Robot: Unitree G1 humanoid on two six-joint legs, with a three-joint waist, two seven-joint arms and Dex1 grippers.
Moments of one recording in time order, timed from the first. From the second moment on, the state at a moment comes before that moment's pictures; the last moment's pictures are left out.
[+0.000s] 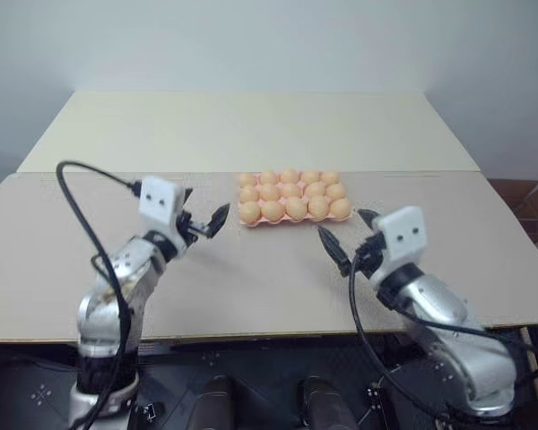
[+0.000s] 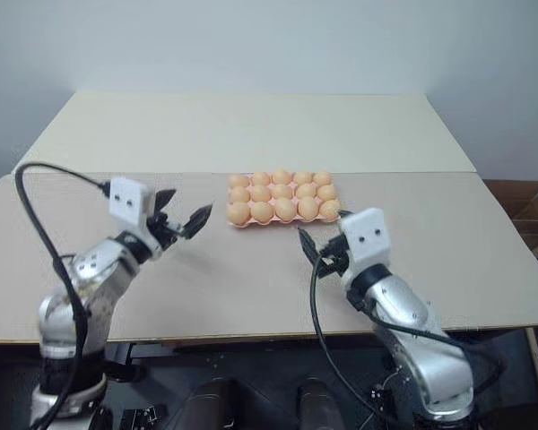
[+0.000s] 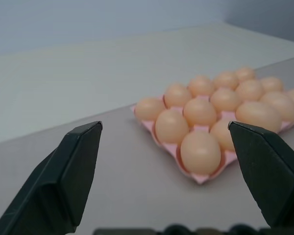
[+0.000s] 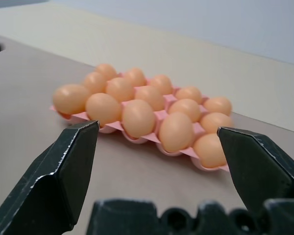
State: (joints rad) left arm -0.24 0.31 0.18 -0.46 -0.27 0.68 -0.34; right arm -0.04 -0.32 0.01 -0.69 0.29 0.56 0.12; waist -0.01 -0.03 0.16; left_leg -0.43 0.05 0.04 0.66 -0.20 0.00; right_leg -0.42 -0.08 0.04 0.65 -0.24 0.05
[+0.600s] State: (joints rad) left arm 0.01 0.18 0.18 -0.60 -0.21 0.50 -0.14; right arm 0.02 -0.28 -0.17 -0.30 0.25 0.14 0.22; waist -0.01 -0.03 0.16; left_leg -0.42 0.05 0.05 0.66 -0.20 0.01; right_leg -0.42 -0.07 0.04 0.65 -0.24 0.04
